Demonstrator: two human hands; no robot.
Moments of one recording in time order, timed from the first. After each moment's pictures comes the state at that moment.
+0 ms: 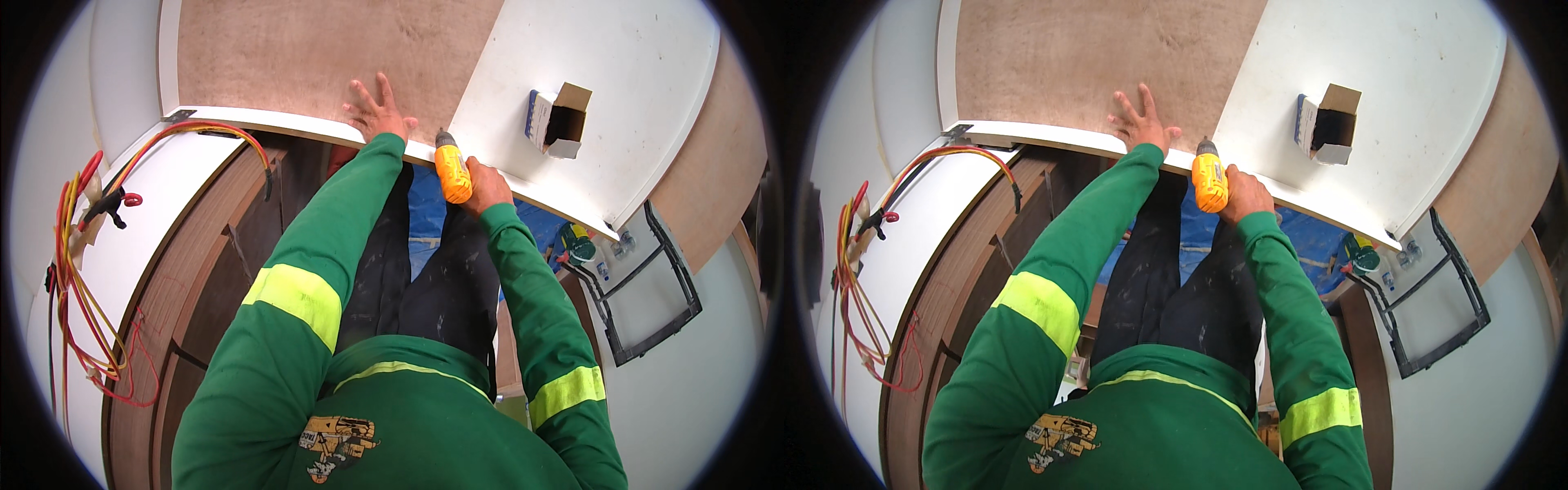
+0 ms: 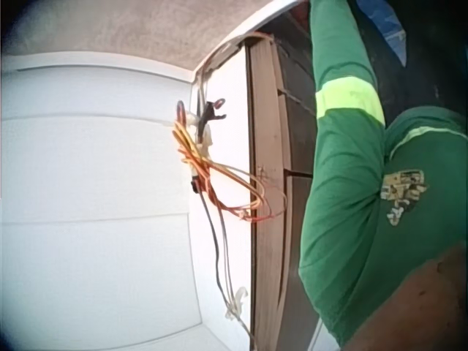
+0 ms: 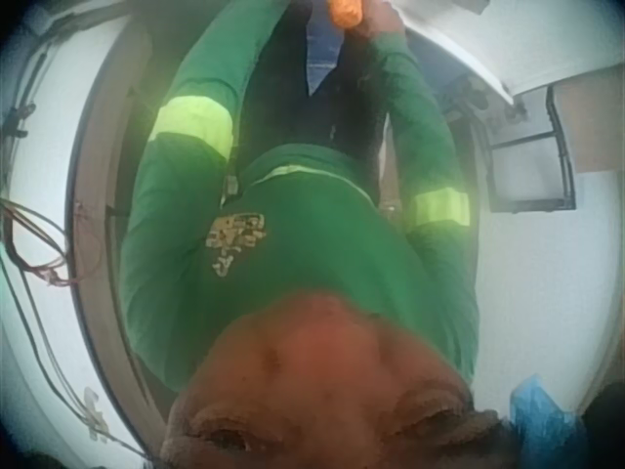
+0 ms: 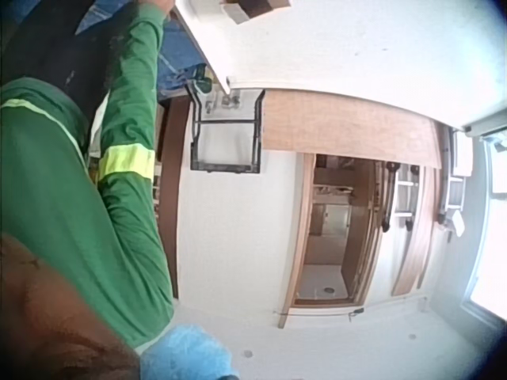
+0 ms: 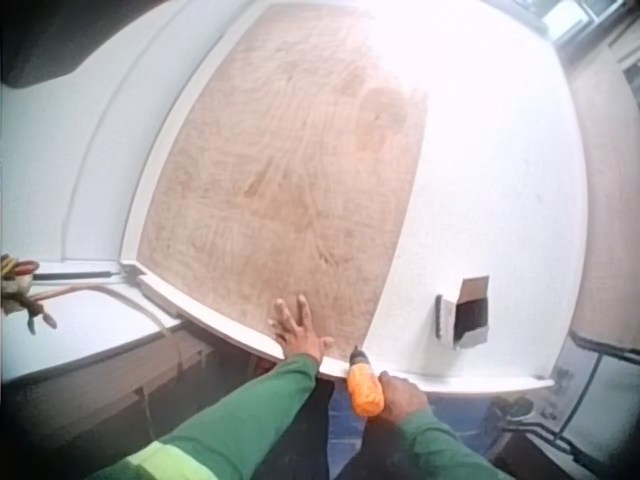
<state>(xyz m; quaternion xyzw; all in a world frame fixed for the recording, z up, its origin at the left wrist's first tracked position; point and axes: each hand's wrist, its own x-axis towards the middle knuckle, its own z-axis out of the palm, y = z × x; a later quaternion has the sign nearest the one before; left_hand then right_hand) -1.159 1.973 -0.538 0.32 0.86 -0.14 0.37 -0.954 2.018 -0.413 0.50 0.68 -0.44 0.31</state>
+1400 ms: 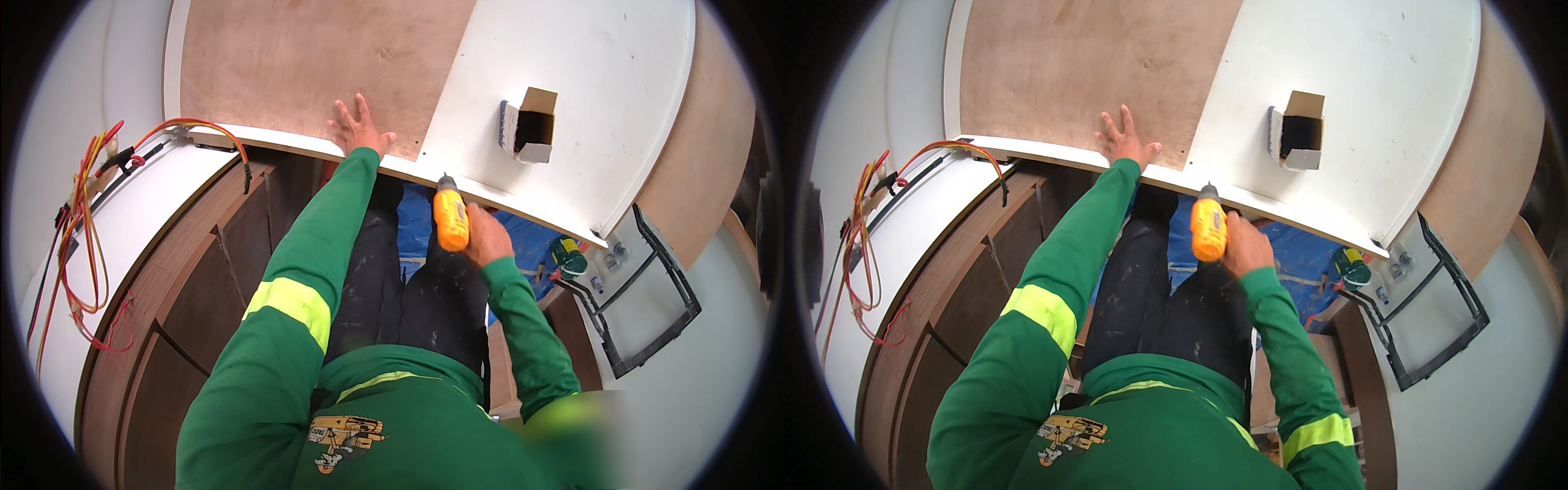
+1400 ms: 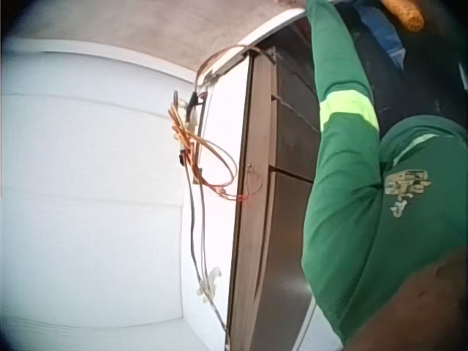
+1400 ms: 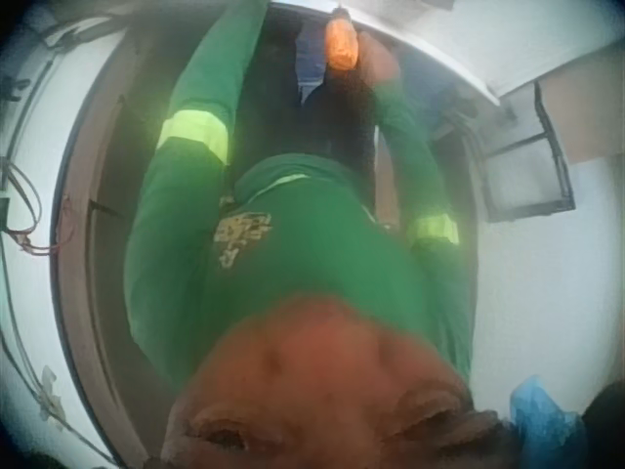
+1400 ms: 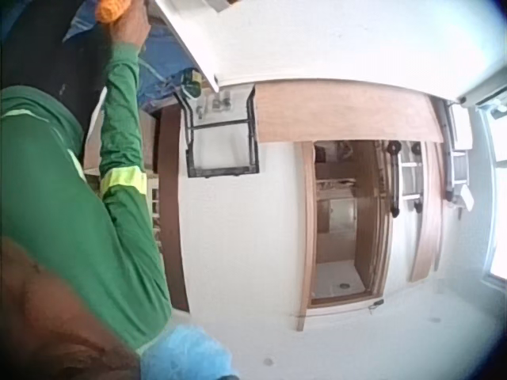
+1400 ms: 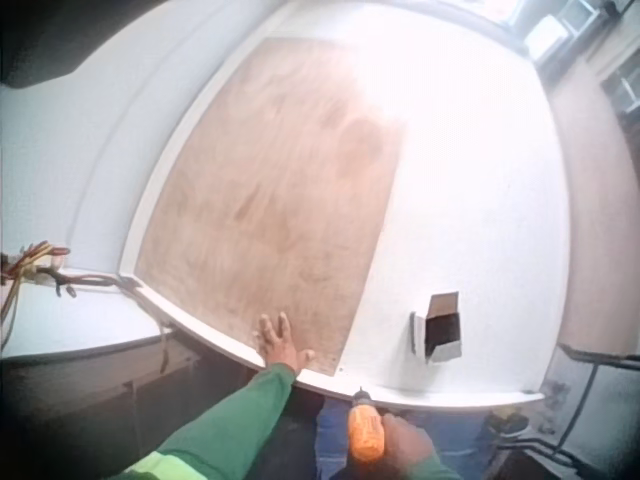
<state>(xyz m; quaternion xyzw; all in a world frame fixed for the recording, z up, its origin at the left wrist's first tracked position) -1.157 1.976 -0.526 0.29 0.87 -0.10 0.38 -0.872 1.988 -0.349 0.50 0.71 -0.44 0.24</state>
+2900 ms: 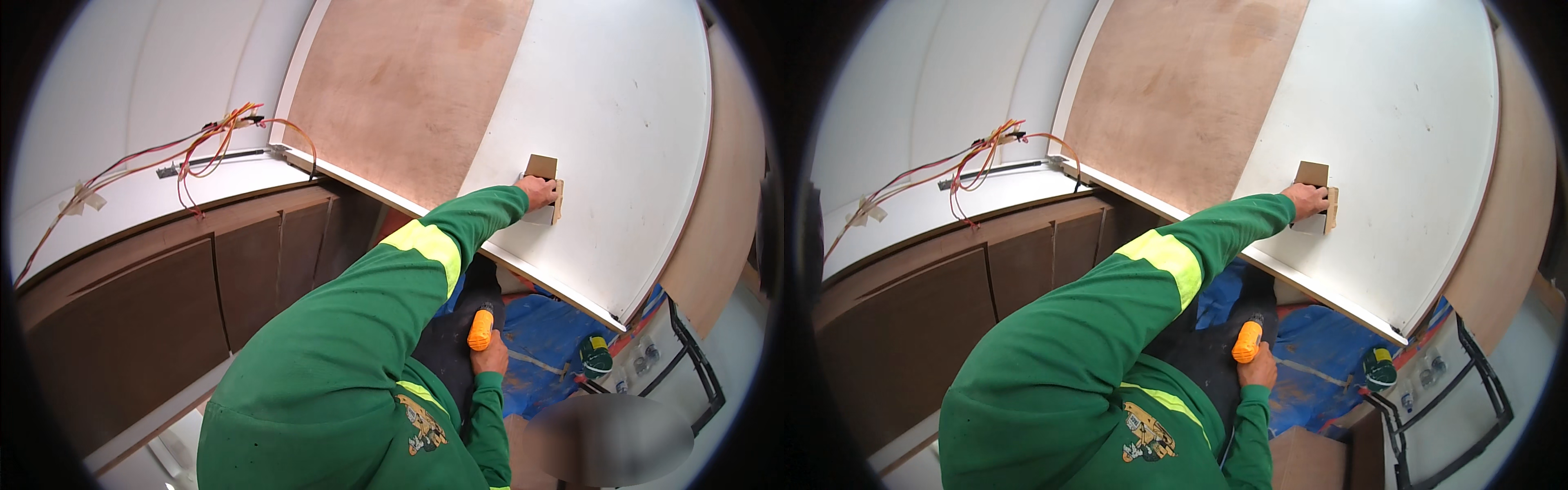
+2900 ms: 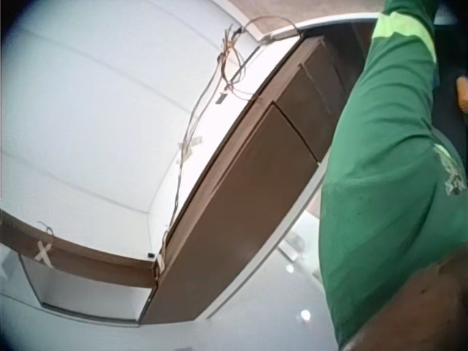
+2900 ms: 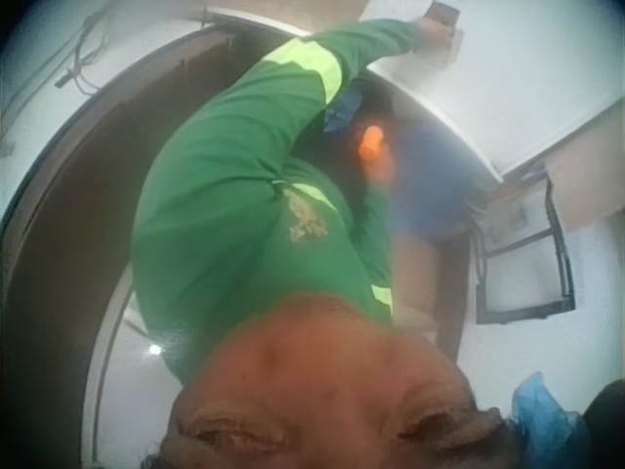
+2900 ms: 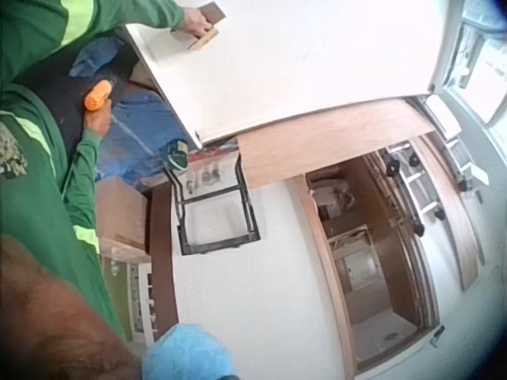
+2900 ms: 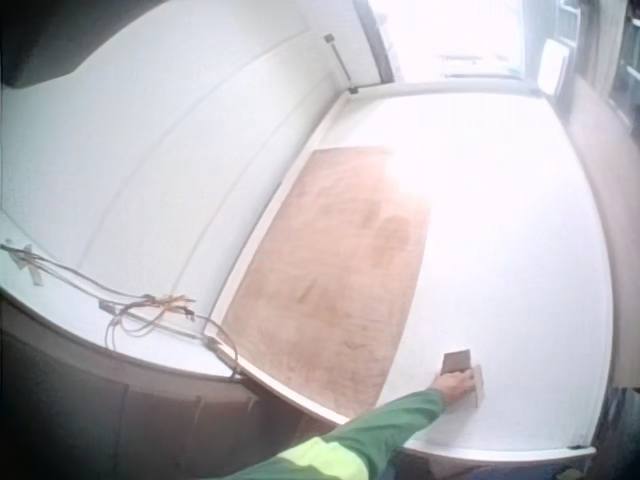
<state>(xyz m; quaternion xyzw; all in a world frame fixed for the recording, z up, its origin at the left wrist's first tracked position) -0.920 2.150 -0.499 0.82 0.50 -0.03 0.27 -0.722 1.842 -0.303 0.66 0.57 -0.46 0.18</state>
